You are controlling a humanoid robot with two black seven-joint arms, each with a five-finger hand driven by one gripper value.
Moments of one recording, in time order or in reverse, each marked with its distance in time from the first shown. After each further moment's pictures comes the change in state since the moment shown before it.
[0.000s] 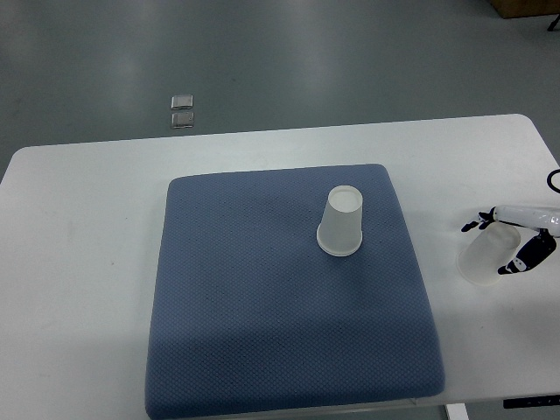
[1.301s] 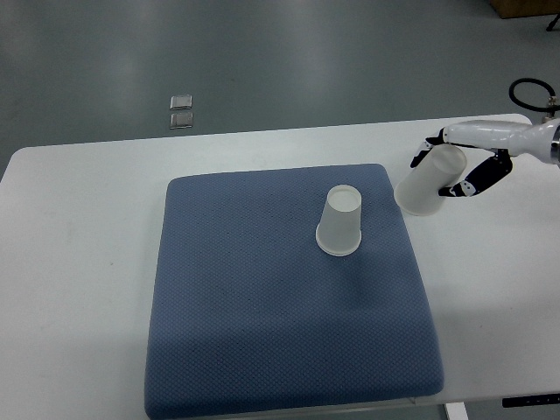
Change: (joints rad) left arm 0.000 0.000 0.000 0.000 0.000 0.000 0.000; right arm 0.343 0.055 0.041 0.142 0.006 0.105 0.024
